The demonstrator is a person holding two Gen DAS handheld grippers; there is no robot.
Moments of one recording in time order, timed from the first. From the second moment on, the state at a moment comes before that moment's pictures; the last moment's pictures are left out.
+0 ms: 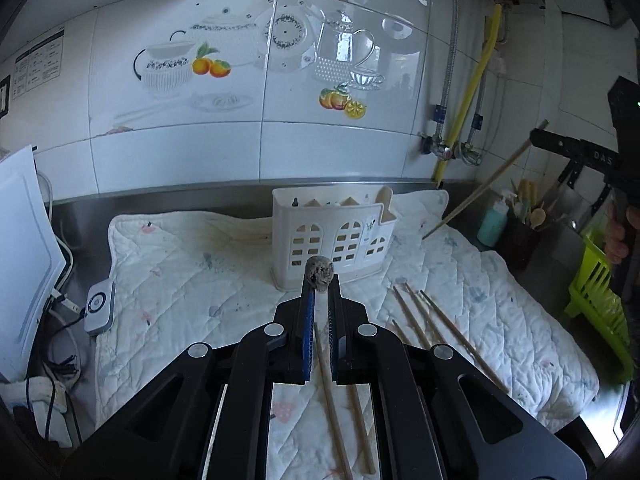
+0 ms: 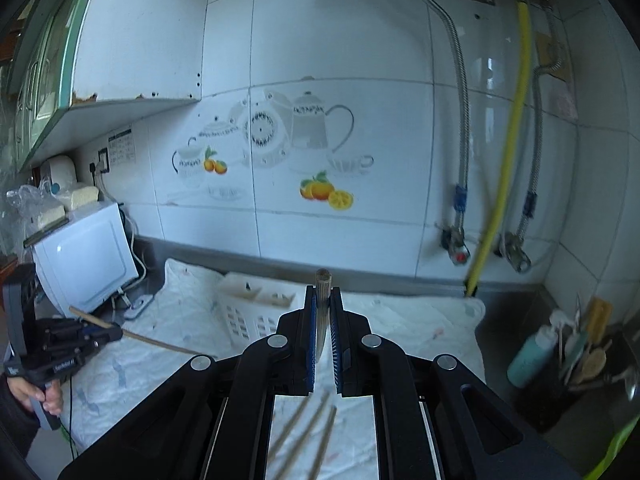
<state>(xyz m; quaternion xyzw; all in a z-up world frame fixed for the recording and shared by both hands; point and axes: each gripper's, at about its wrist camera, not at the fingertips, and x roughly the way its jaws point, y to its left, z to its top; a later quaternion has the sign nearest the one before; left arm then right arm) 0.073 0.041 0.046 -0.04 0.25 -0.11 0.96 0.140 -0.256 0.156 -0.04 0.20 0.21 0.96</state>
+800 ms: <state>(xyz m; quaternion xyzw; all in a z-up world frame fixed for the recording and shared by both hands) 0.197 0.022 0.121 0.02 0.26 -0.11 0.96 0.280 -0.197 0.124 -0.07 0.27 0.20 0.94</state>
